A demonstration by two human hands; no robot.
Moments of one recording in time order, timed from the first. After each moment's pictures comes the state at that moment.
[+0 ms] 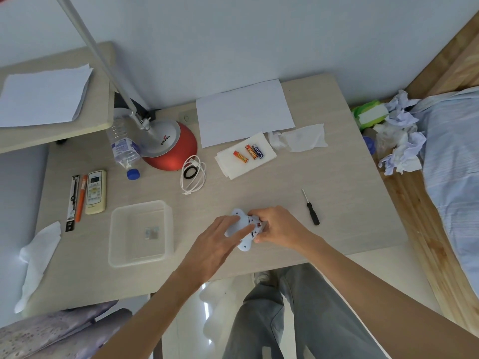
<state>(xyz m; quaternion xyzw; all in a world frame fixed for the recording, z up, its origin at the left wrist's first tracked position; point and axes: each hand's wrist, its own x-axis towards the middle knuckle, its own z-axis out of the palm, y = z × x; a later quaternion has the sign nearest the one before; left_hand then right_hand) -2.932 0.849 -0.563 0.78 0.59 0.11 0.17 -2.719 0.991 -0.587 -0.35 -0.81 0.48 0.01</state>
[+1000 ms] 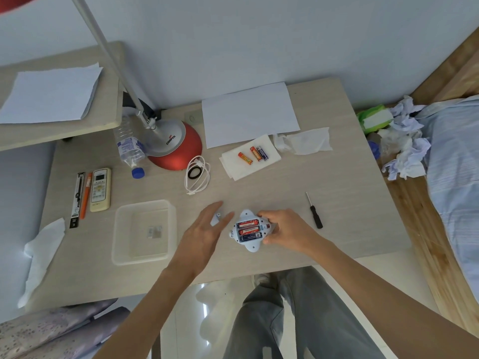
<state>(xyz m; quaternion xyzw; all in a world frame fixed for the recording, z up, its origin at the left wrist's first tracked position) -2.958 0.855 -0.552 0.71 0.68 0.08 0.16 -2.705 0.992 -0.581 -0.36 -0.81 0.47 0.00</state>
